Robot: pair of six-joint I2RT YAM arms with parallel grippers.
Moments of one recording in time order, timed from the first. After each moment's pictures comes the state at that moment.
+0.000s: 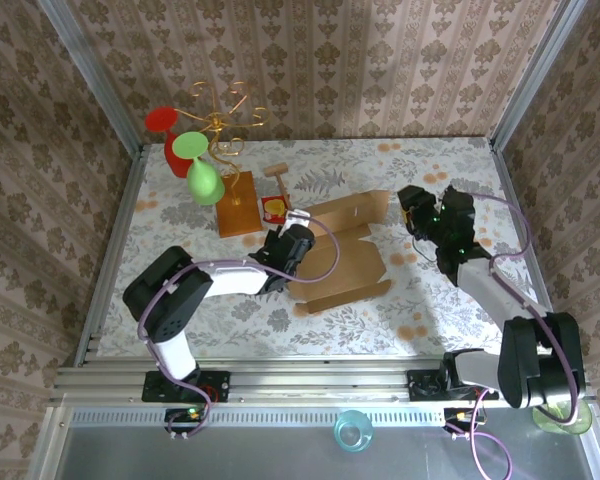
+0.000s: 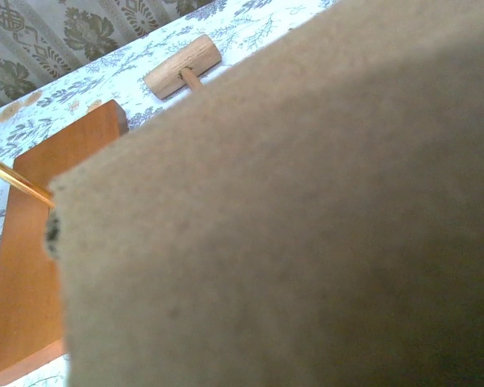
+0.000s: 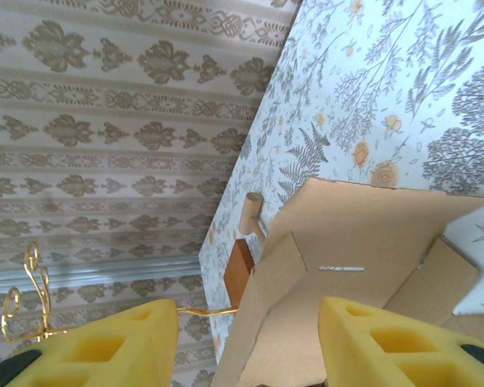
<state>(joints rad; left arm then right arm) -0.86 1.74 0.84 0.26 -0.67 -0.08 0.08 1.27 0.68 0.25 -0.29 1.26</state>
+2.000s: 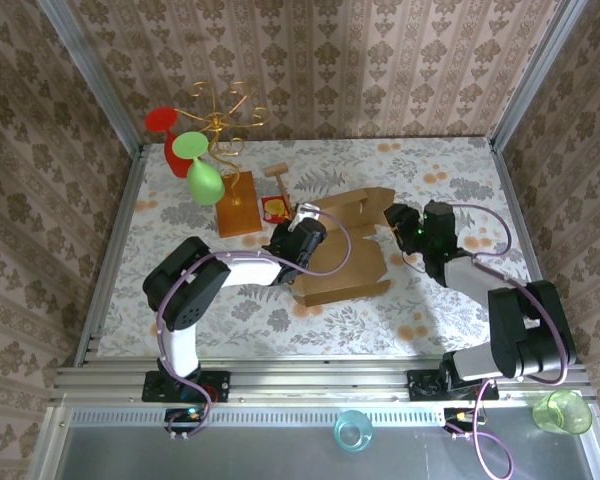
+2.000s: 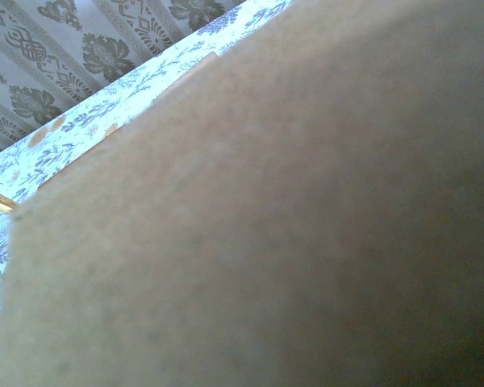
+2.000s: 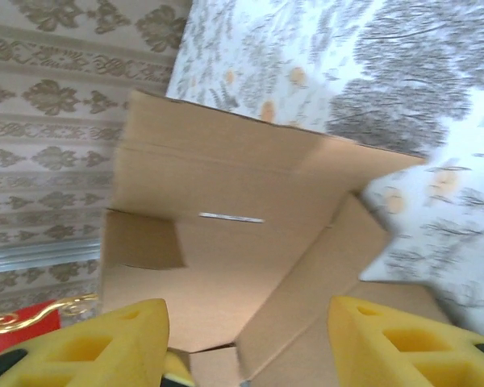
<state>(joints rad) -0.87 1.88 0.98 0.25 -0.77 -0.01 0.12 1.40 0.58 0.32 -0.25 1.18</state>
